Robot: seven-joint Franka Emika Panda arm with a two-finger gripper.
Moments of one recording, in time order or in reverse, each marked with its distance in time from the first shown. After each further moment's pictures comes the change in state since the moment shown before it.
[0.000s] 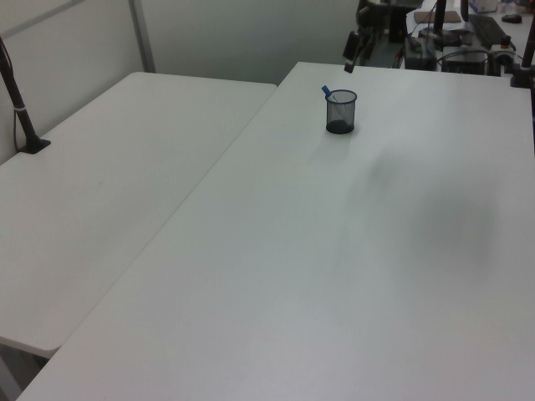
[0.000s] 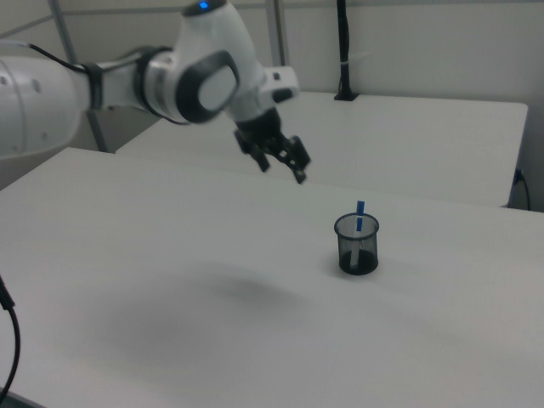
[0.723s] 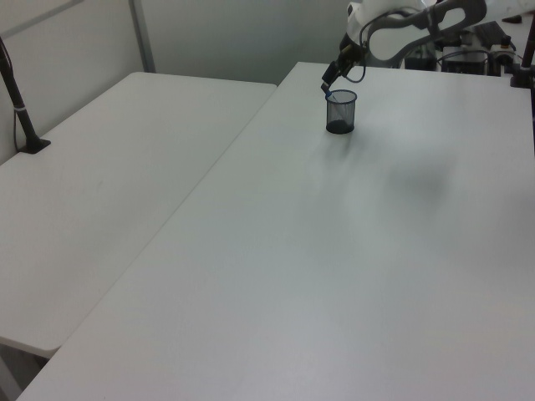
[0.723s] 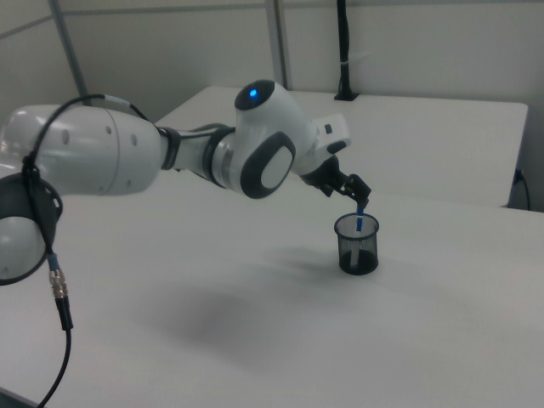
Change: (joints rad) arm -0.089 0.257 0.000 0.022 0.000 0.504 -0.041
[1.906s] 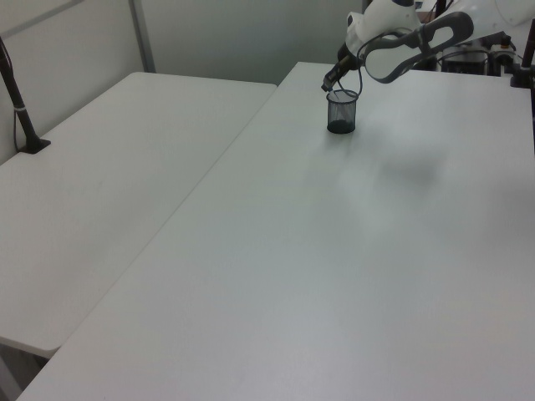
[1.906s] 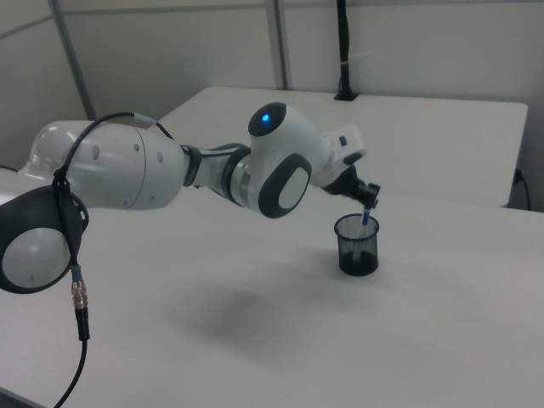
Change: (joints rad) arm -0.035 0.091 0.000 0.046 0.000 0.159 -0.035
